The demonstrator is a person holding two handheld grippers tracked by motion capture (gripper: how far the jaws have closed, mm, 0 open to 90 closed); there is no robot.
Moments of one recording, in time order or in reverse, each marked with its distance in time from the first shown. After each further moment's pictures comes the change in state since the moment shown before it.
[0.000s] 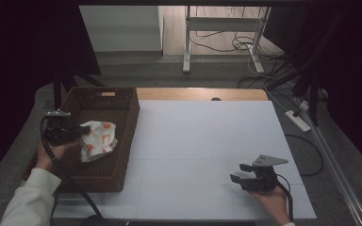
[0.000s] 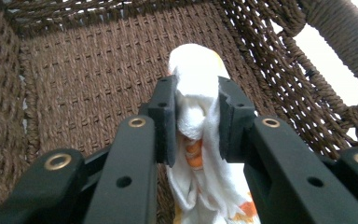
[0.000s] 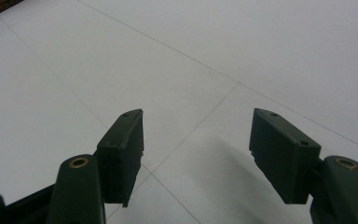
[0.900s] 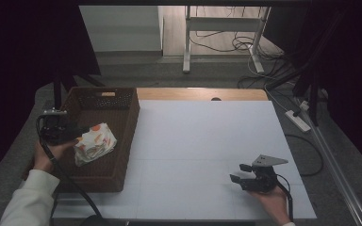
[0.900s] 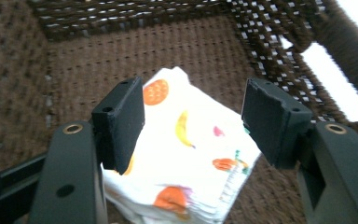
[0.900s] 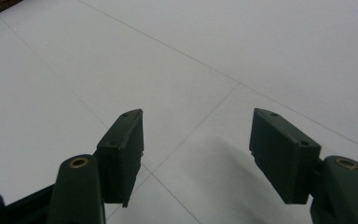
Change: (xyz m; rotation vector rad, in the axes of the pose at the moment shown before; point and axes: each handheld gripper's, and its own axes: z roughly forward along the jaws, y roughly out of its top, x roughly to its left) left arm -0.005 0.003 -0.012 -0.033 0.046 -0.043; right arm 0.000 0.000 0.000 0.002 0.001 0.000
